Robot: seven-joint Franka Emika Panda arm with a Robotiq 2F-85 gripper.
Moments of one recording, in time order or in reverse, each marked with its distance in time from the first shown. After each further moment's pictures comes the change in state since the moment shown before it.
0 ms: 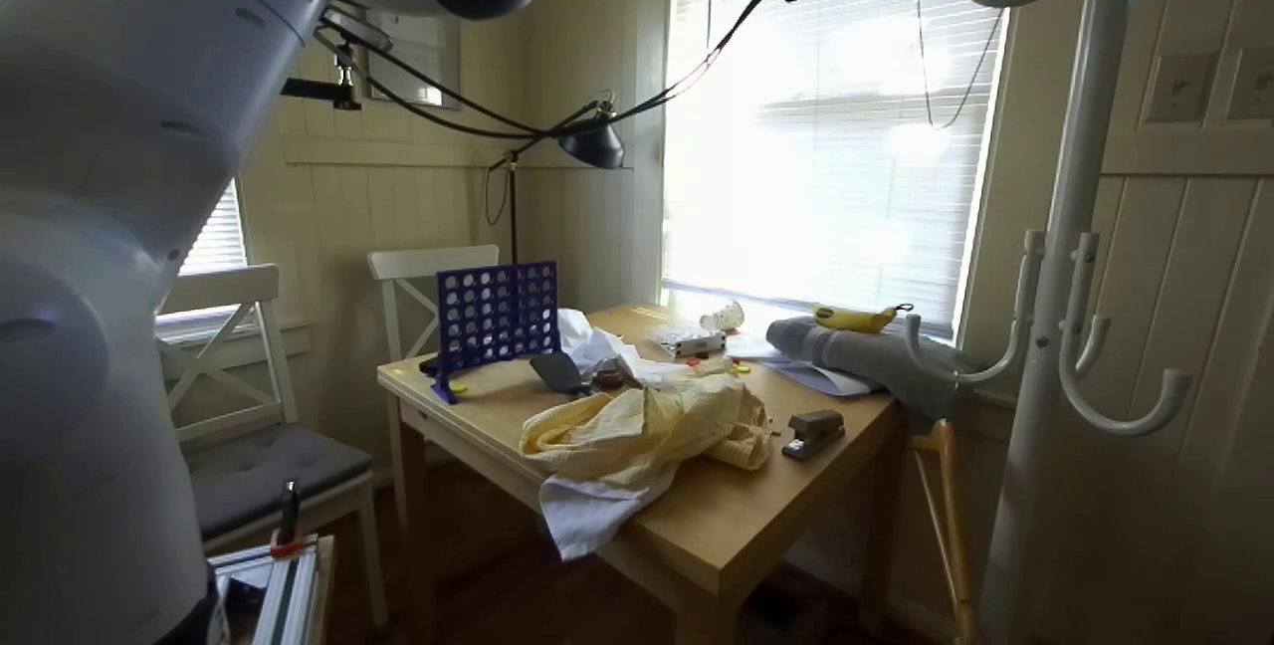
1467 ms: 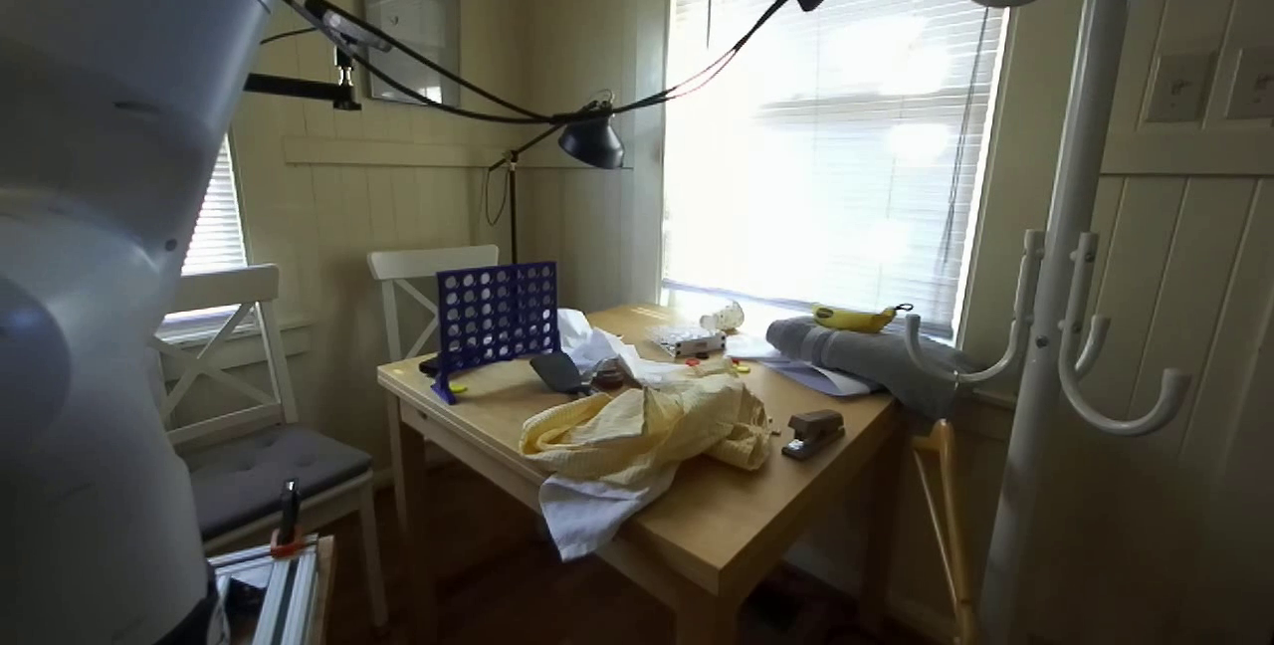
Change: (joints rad) arm -0.090 -0.103 0.006 -0.205 0.030 -0.177 -0.014
